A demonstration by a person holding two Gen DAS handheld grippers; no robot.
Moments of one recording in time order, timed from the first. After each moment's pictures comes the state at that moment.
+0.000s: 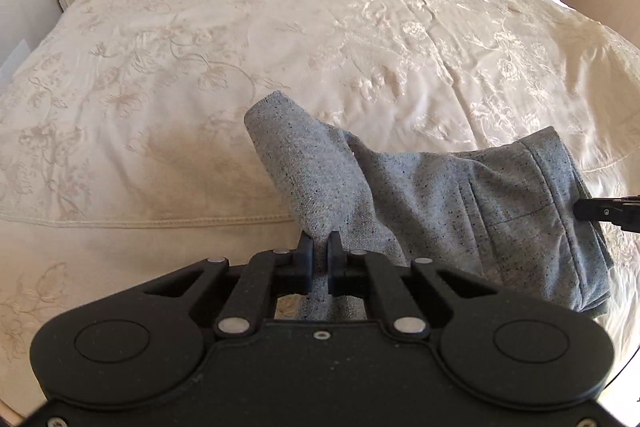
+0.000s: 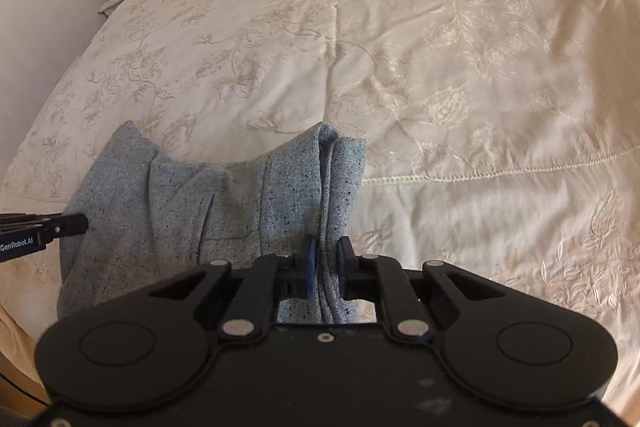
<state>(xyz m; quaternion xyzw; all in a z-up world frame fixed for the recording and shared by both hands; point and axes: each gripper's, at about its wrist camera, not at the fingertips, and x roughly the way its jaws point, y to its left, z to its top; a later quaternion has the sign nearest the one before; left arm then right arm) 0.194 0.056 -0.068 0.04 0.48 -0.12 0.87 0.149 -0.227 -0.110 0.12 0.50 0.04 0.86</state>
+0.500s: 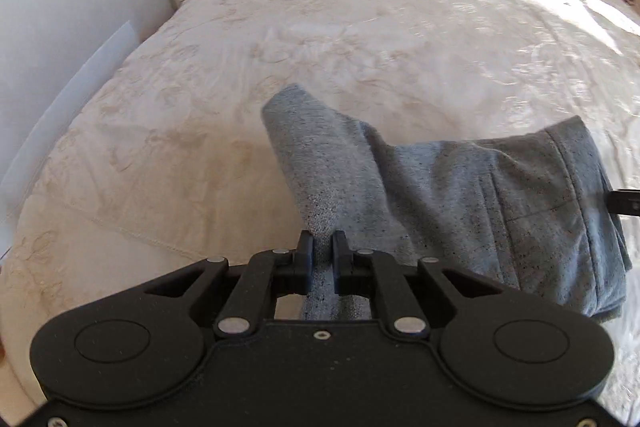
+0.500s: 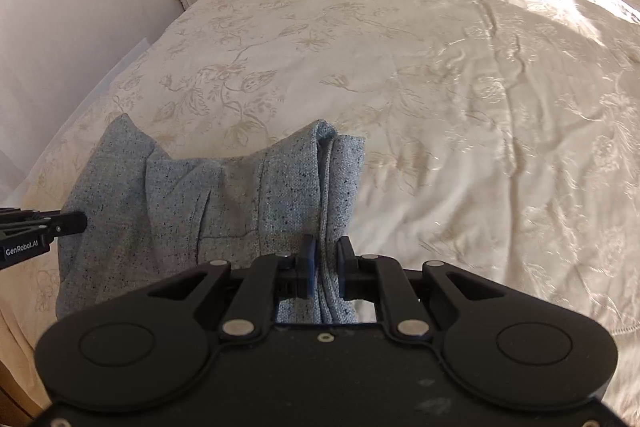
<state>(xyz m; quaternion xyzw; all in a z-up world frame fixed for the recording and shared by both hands) 0.267 0.167 -0.075 0.04 0.47 0.05 0.88 0.274 -0.076 -0.095 0.06 0.47 0.13 0.87</state>
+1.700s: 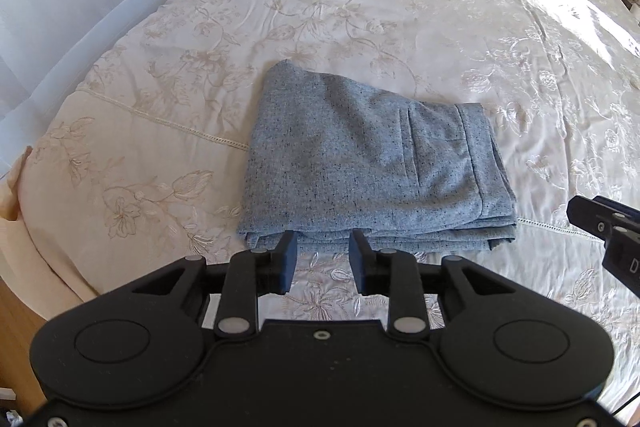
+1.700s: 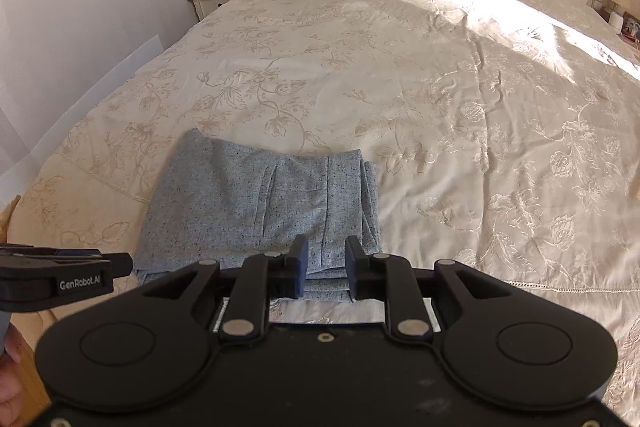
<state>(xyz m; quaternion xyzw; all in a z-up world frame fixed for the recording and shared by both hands) 0.157 0.105 -0.022 -0.03 0.50 0.08 0.86 0.152 -0.056 -0.019 0.02 0.43 0.12 0.89</state>
